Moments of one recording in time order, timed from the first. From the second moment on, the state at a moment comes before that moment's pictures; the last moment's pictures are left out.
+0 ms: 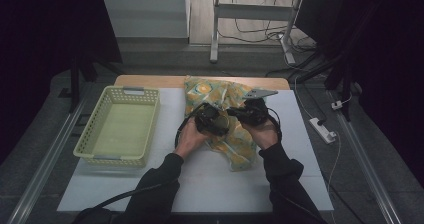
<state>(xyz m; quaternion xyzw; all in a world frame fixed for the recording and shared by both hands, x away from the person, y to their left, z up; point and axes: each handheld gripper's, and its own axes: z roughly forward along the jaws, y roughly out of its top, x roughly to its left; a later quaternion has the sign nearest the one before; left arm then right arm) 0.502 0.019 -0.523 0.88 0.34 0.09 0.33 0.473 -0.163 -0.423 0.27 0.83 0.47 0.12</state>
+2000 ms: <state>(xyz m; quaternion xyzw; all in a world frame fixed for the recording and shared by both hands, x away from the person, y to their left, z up) 0.419 0.071 -0.486 0.87 0.31 0.03 0.38 0.472 -0.162 -0.424 0.26 0.84 0.46 0.11</state>
